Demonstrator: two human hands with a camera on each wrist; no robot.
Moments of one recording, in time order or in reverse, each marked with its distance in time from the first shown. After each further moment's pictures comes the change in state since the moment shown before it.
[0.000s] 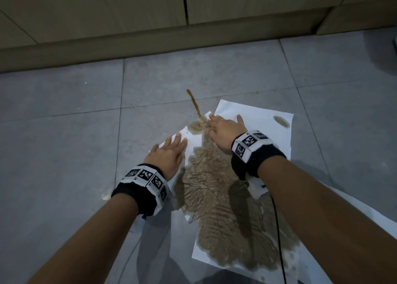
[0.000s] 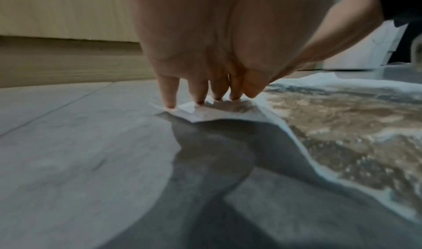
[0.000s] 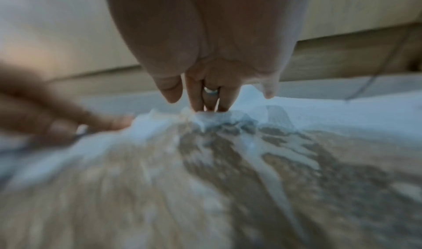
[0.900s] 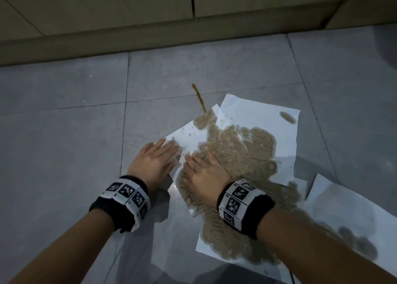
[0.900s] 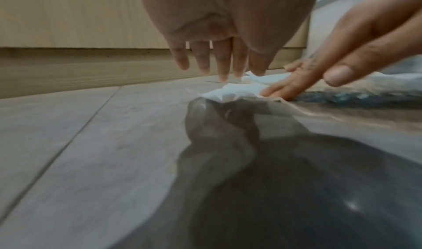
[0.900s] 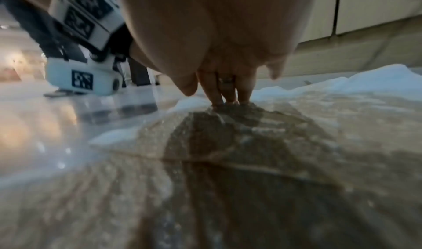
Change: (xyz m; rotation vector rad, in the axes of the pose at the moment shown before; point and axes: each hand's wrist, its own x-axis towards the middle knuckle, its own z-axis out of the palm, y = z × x) left_hand -0.035 -0.035 0.015 0.092 0.414 0.206; right_hand -0.063 -0.062 0.078 -0.201 0.018 -0.352
